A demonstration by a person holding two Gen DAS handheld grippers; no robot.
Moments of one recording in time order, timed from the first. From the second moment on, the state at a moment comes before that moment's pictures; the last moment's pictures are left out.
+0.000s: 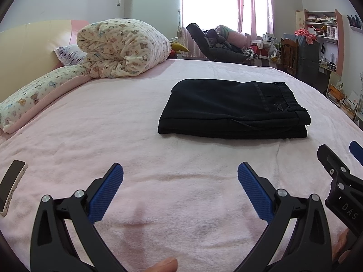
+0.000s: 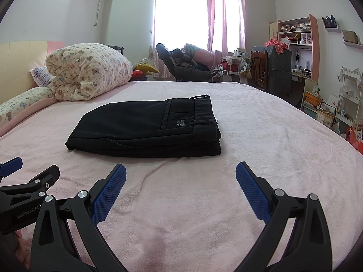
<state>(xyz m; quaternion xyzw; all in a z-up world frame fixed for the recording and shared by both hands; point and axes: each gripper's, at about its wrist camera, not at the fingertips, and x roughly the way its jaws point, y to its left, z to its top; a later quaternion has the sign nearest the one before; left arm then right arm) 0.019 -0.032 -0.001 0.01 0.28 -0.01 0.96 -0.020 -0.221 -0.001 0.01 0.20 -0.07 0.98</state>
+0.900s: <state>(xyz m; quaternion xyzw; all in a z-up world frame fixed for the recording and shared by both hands) 0.018 -0.031 0.002 0.02 0.28 -0.02 0.96 -0.020 -0.220 -0.002 0.01 0.20 -0.07 0.98</state>
